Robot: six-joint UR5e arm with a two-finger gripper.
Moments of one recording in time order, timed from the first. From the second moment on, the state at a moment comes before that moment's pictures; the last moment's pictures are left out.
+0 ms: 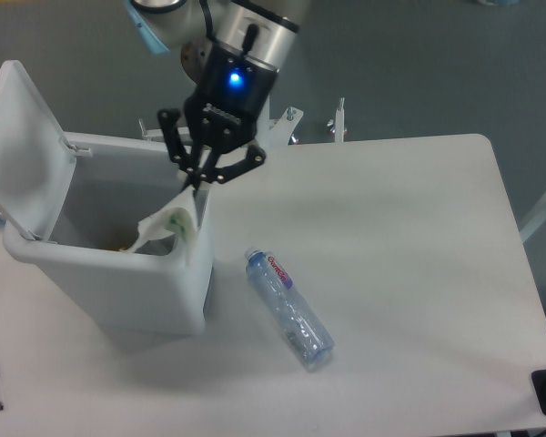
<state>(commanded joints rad) 2.43 -1.53 -1.72 -1.00 0.85 0.56</state>
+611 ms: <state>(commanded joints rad) 2.43 -1.54 -1.73 -1.00 0.86 0.56</state>
